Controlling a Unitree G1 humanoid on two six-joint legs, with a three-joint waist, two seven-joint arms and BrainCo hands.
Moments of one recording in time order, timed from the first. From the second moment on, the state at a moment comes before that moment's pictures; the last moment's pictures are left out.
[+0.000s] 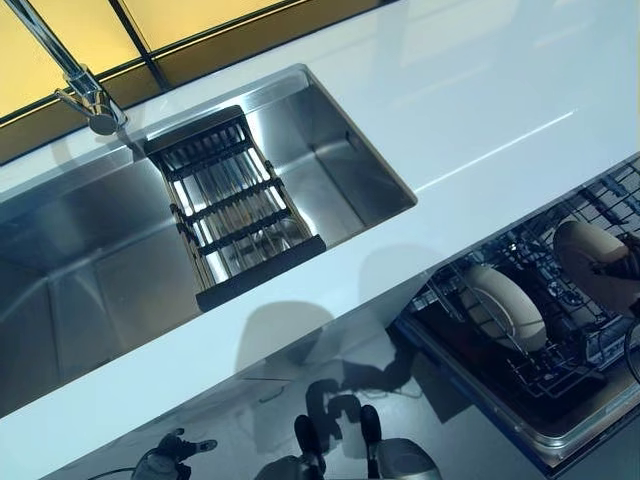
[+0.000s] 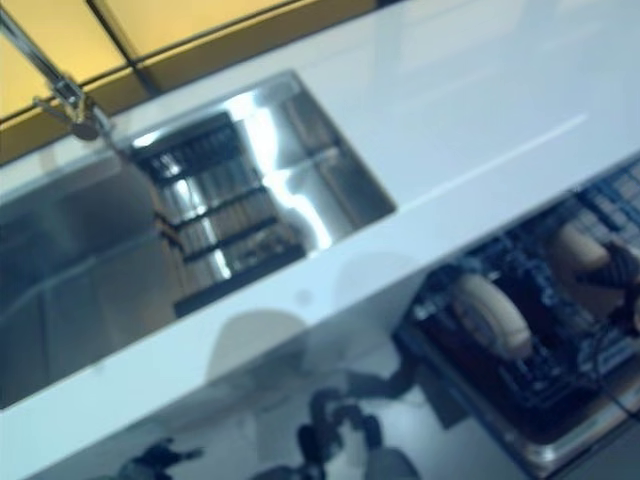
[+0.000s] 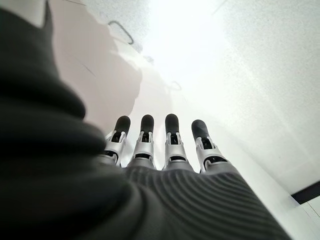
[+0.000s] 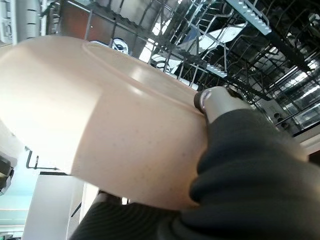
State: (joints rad) left arm 0.00 0.41 -0.20 1.07 0.02 0.11 0.09; right arm -0.28 -1.15 0.02 0.49 -0.20 0.14 0.17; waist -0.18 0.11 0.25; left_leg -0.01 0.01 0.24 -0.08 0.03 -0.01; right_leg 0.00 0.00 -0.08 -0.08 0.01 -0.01
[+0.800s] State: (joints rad) left arm -0.01 0.39 -0.22 1.04 0.01 0.10 0.09; right arm -0.33 -1.07 0.09 0.73 -0.26 0.14 0.10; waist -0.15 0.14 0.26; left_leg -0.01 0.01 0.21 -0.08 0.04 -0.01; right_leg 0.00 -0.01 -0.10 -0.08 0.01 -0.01
